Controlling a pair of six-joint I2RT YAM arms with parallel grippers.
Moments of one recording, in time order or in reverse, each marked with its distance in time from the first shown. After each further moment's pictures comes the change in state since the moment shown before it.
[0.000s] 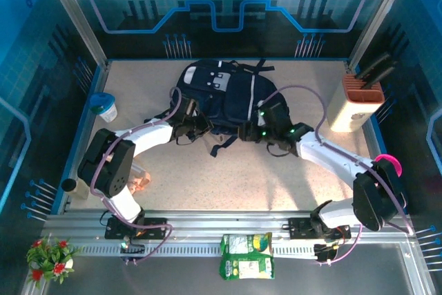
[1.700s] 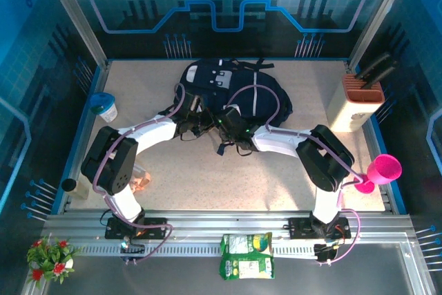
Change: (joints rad) left arm -0.020 0.030 0.068 0.002 0.027 -0.023; right arm 0.157 0.452 0.216 0.180 0.375 -0.067
